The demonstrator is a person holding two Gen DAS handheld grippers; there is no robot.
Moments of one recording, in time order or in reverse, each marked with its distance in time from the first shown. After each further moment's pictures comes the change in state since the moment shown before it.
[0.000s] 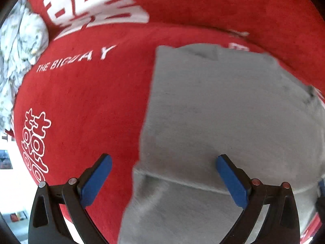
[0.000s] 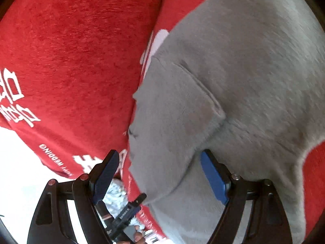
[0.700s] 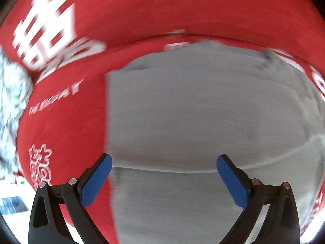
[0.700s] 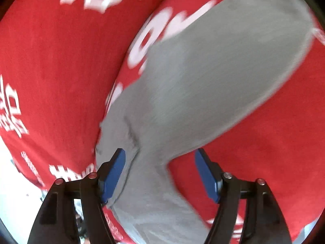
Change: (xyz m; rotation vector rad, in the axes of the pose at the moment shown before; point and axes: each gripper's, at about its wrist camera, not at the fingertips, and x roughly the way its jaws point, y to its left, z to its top) left arm -0.052 -0.079 -0.025 0.321 -0.056 -0.025; right arm -0.161 -0.059 0.015 0.010 -0.211 -0.216
